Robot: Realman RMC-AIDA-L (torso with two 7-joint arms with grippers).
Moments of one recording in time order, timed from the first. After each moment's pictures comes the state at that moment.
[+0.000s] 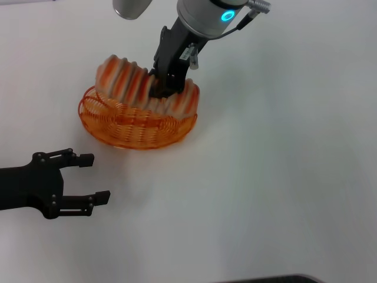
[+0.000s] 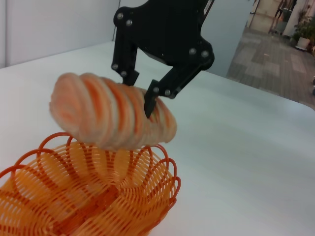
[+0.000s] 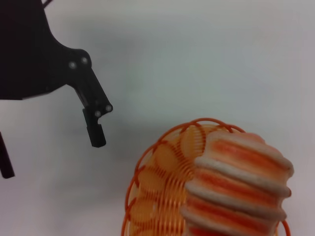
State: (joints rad) left arm -0.37 -2.15 0.55 0.87 2.31 1.78 -1.28; right arm 1.13 2.11 -1.49 -0.91 -2.44 -1.40 2.17
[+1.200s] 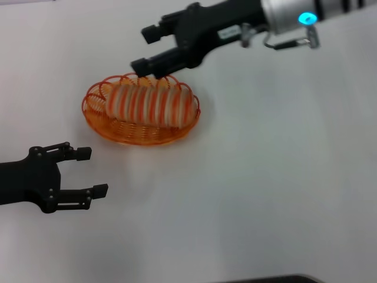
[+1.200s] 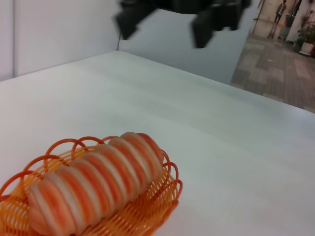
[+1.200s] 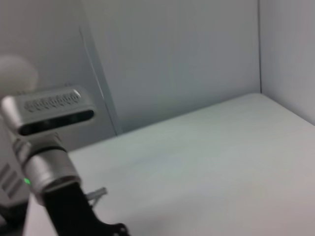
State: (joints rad) left arm -0.37 -2.15 0.54 0.86 2.28 1.78 -1.27; right arm 0.75 2.08 -1.12 -0.92 -1.89 -1.47 1.86
